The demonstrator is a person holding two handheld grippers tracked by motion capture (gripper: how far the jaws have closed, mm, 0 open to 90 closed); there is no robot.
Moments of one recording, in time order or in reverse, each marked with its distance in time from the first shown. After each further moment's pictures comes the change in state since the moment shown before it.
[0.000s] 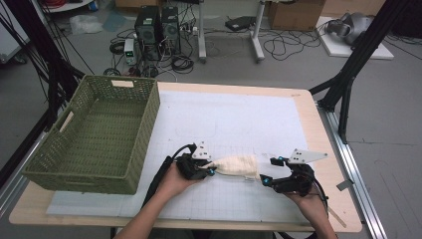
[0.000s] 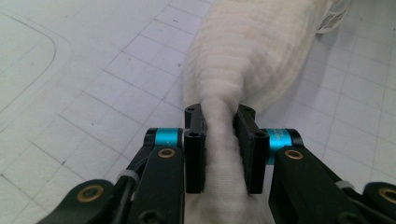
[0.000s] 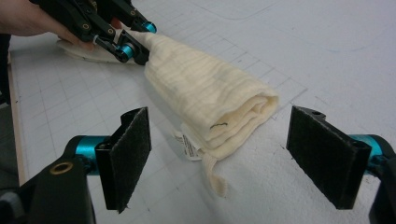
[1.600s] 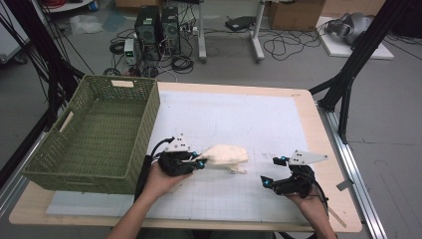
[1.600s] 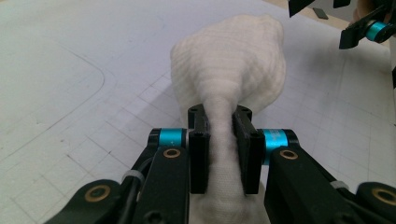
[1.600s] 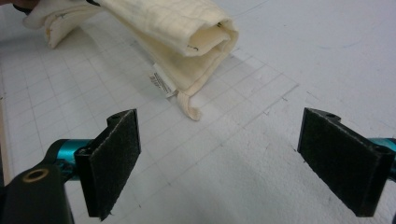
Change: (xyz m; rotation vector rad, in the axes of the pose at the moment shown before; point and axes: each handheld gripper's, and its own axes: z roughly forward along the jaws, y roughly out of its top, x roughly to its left) left arm 0.010 -0.002 -0.056 -0.194 -0.031 -0.115; right arm 0.000 -0.004 0.000 -0.001 -0.031 -0.008
